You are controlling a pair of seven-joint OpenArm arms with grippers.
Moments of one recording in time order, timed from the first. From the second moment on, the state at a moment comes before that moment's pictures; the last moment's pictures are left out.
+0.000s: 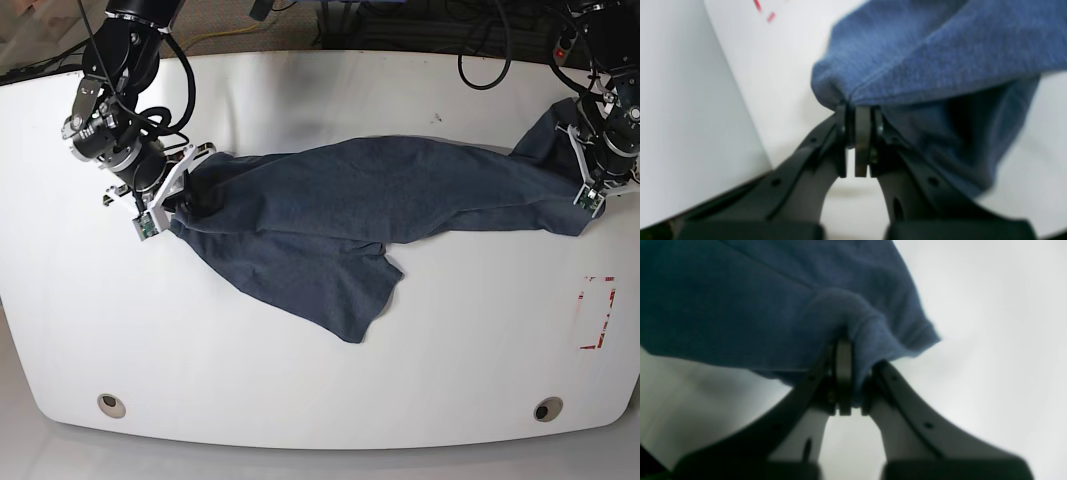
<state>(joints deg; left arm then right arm) 15.0 -24.2 -28.9 109.5 4.0 -43.4 46.4 -5.9 7.9 23.0 109.5 26.9 38.7 -64.2</state>
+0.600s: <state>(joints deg) -14.2 -26.1 -28.2 110.1 6.1 -43.6 60.6 22.2 16.0 17.7 99.4 26.6 39.0 -65.1</state>
